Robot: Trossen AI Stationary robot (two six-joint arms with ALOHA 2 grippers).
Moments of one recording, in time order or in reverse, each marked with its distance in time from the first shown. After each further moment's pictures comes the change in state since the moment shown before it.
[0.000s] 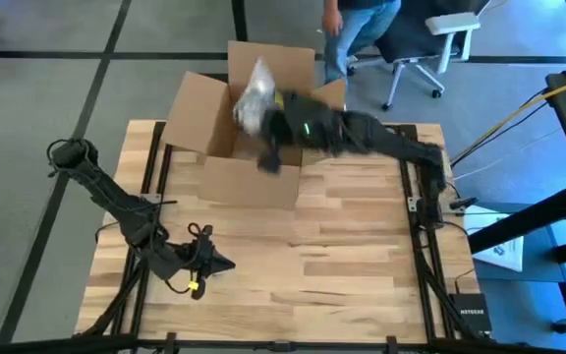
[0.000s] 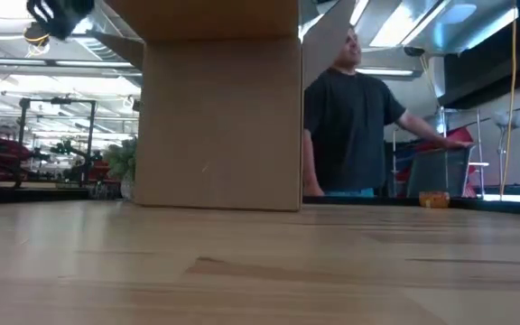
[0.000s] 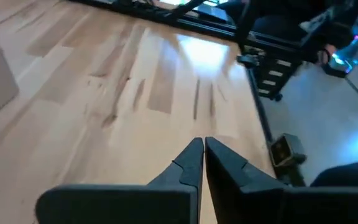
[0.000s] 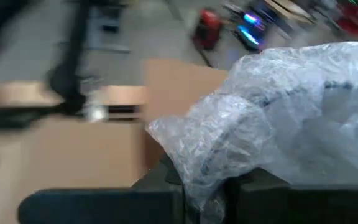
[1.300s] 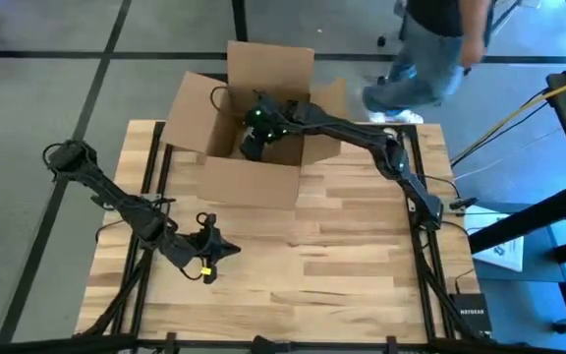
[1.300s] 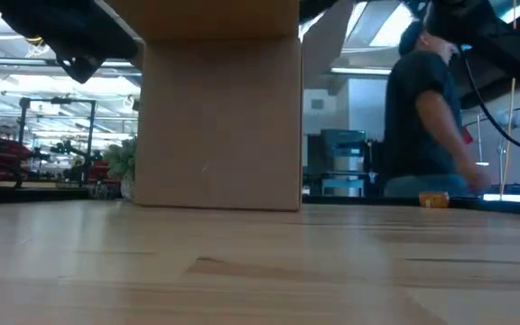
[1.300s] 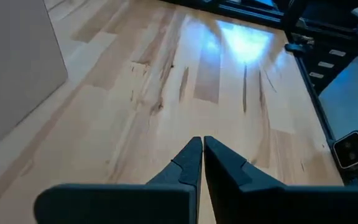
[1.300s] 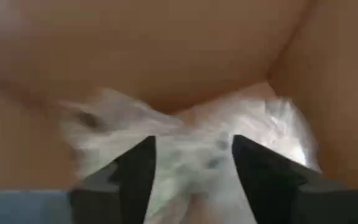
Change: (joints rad) left arm 0.118 0.001 -0.084 0.041 0.016 0.050; right arm -0.197 0.289 0.011 -0.097 -0.395 0.238
